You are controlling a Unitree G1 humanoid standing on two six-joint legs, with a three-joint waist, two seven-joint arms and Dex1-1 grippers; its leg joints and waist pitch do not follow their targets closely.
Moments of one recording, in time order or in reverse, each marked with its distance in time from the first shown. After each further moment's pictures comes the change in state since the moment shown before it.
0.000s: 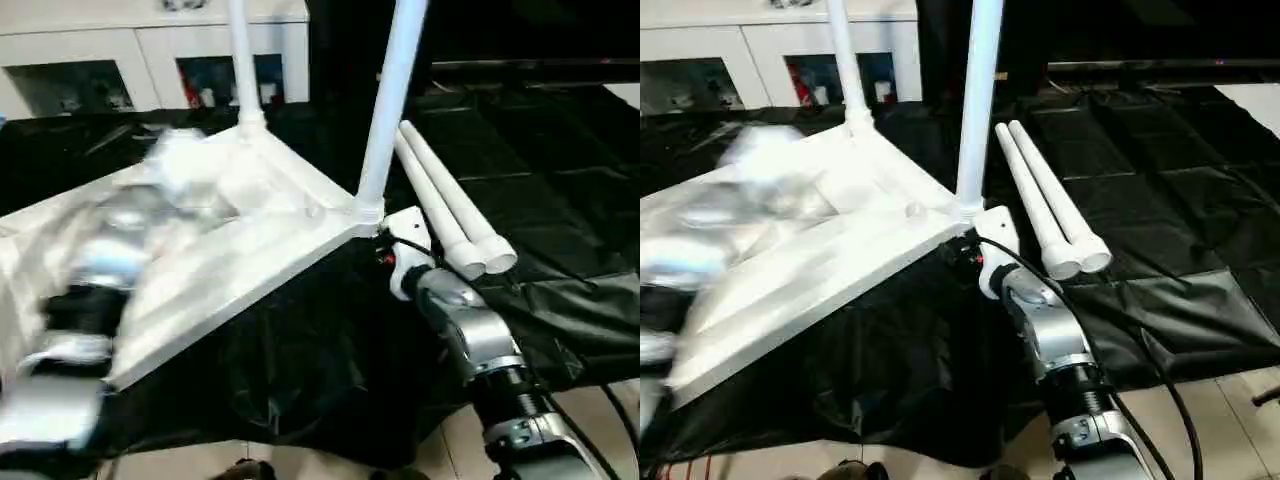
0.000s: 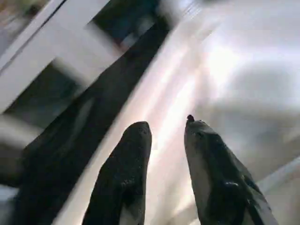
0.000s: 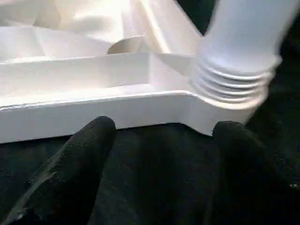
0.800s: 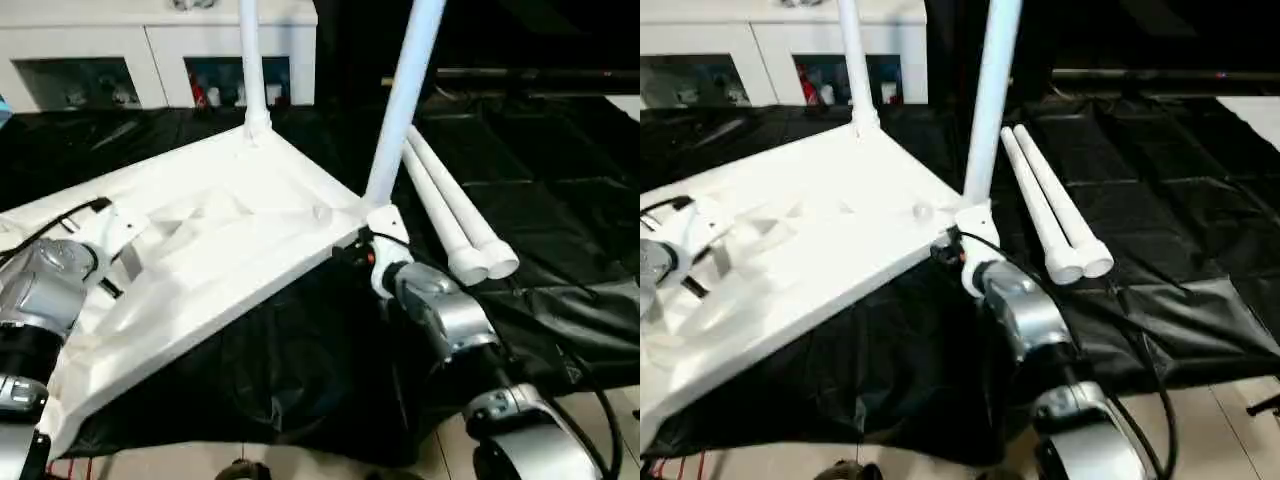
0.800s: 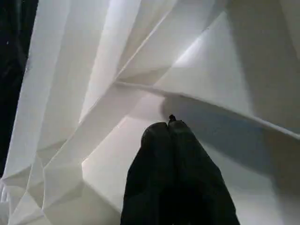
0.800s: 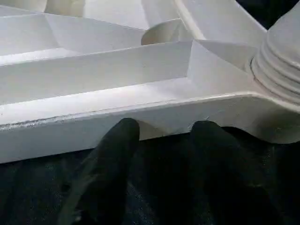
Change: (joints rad) left arm 0.146 0.149 -0.107 -0.003 0.045 0.146 -0.258; right arm -0.118 0.061 -0.005 0.202 0.008 0.026 -0.032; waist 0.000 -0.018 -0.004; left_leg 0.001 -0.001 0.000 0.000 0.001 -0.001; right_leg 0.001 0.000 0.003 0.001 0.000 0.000
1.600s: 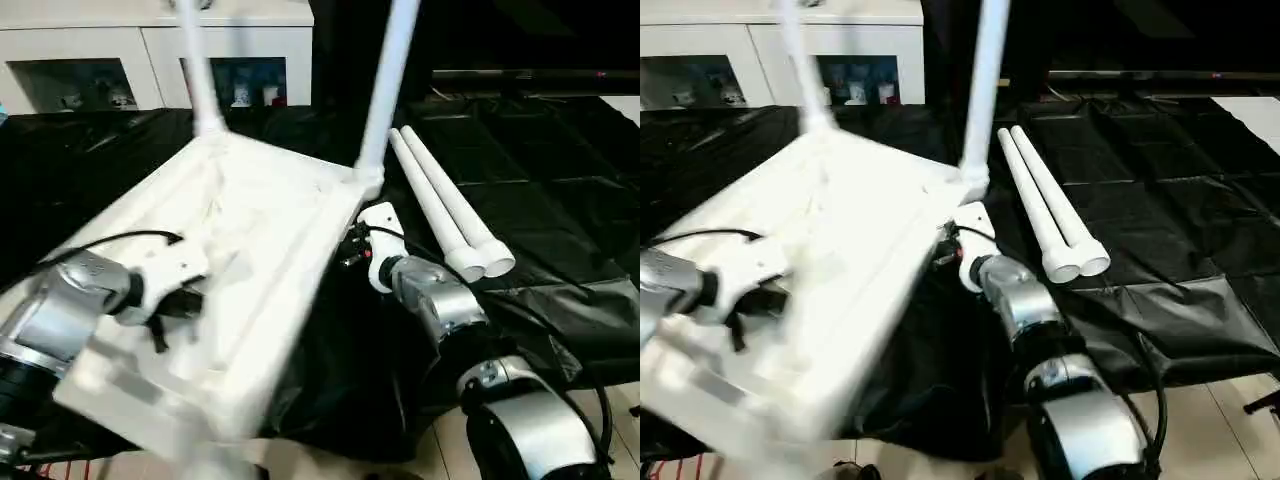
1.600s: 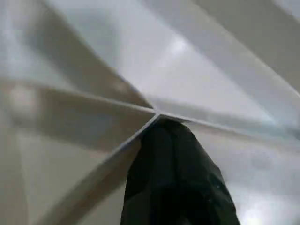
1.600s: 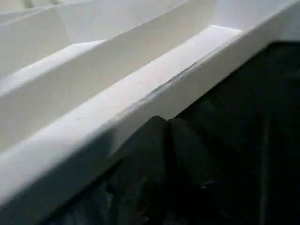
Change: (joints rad) left arm 0.146 0.032 -0.127 -0.426 -0.279 0.037 -0.614; right arm -0.132 -0.001 -0.031 0.258 -0.009 -0.110 0.049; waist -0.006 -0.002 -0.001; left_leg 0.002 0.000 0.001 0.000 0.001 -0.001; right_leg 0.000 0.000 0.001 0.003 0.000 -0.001
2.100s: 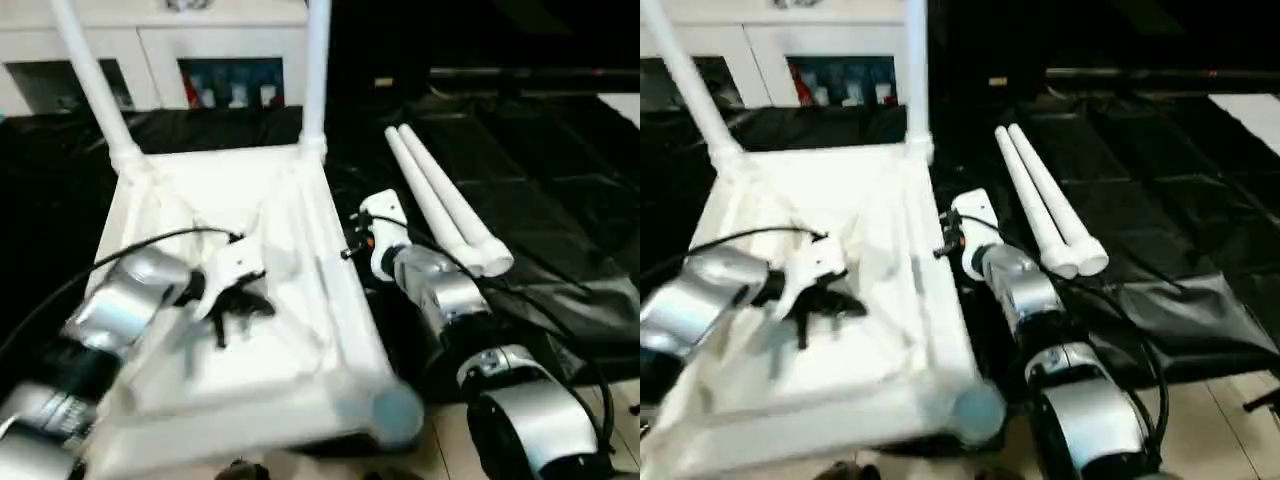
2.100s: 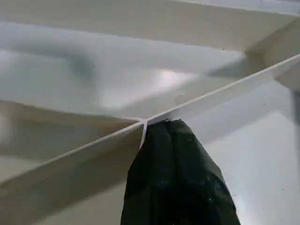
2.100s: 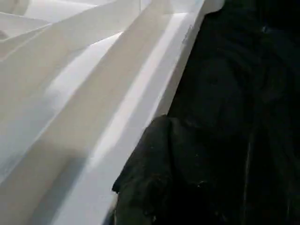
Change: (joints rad) left arm -0.168 -0.208 -0.059 0.235 0.009 -0.128 0.083; right arm -0.034 -0.011 -0.013 0.018 -0.008 -0.054 0.012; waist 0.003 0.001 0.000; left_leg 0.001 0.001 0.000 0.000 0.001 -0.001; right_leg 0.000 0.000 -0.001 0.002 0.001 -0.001
